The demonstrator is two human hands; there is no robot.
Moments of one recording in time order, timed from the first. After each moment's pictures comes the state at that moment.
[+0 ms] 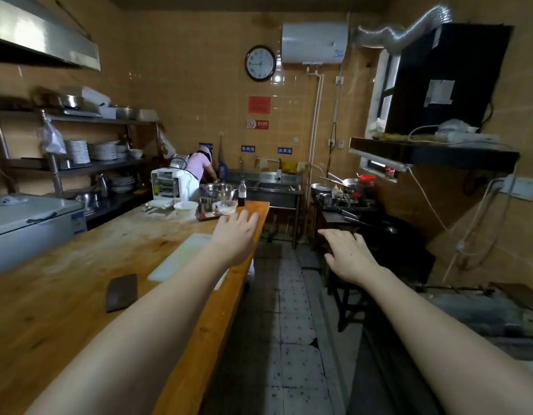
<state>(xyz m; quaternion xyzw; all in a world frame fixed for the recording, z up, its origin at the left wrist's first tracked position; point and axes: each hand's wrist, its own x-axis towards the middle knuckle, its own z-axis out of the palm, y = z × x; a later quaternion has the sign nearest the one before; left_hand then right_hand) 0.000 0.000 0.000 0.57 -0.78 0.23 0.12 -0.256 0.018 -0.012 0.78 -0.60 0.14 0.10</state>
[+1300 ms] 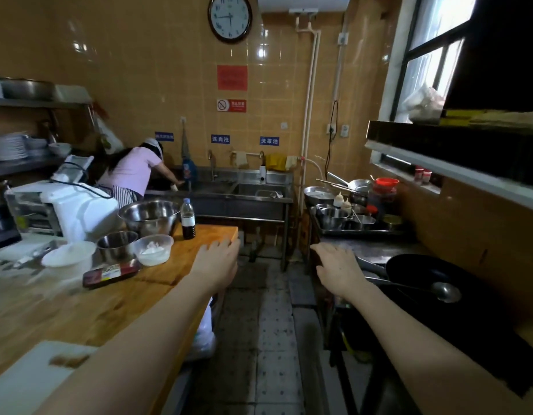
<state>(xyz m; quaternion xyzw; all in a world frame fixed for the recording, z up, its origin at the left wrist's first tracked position) -0.154 -0.776 -0.075 0.61 -0.78 0.13 0.10 -0.429 -0.779 -0.082 0.78 -0.61 0.12 0.07</state>
